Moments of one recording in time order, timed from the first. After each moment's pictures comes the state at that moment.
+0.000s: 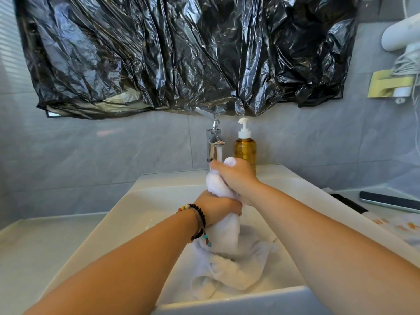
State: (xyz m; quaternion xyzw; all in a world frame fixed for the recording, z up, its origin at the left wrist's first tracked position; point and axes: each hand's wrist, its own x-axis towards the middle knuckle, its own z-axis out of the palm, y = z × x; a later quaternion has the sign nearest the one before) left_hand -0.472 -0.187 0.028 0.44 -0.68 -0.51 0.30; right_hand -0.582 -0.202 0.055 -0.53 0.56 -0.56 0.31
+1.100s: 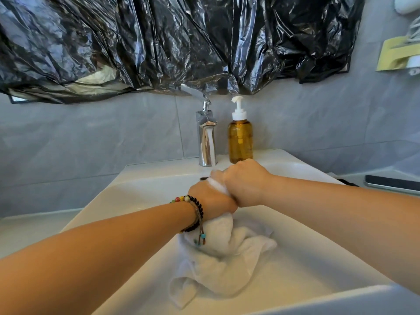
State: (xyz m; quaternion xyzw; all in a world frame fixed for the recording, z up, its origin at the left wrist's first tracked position) left_hand -0.501 -0.207 0.019 0.51 -0.83 -0.17 0.17; right_hand -0.624 -0.207 0.030 -0.81 0.49 0.01 -0.34
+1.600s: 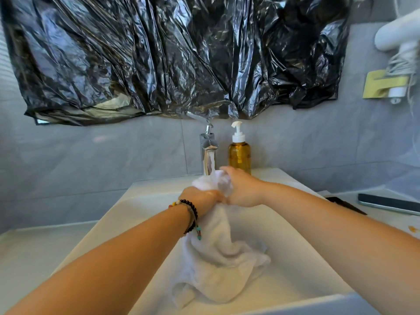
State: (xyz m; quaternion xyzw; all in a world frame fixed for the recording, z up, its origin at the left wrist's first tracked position) left_hand -0.484 -0.209 0.039 0.58 -0.62 -0.39 0.36; right_hand -0.626 -0.206 0.055 -0.76 0.59 -0.22 0.12
